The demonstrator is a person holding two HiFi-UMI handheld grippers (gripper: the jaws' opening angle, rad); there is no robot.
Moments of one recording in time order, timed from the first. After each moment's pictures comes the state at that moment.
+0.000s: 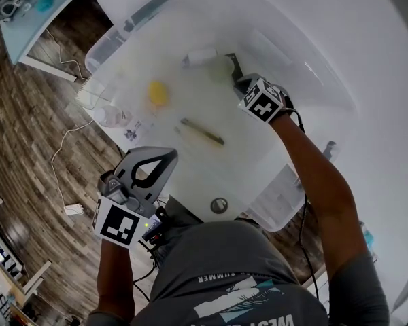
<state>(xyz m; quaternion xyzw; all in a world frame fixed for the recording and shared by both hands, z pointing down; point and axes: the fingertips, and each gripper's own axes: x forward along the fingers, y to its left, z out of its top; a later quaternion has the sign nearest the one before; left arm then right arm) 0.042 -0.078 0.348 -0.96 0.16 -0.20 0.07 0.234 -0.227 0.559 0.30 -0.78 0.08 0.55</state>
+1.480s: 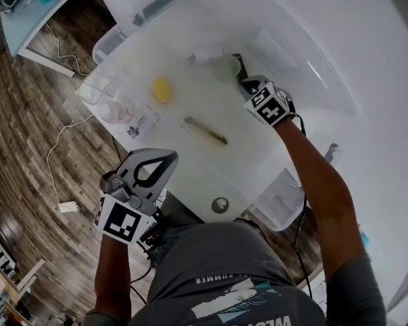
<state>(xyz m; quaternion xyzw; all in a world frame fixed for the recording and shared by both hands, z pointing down) 0.021 -0.072 0.370 -0.97 0.17 -0.18 0.04 0.231 -0.232 0.557 0.34 -0.78 0.08 0.52</state>
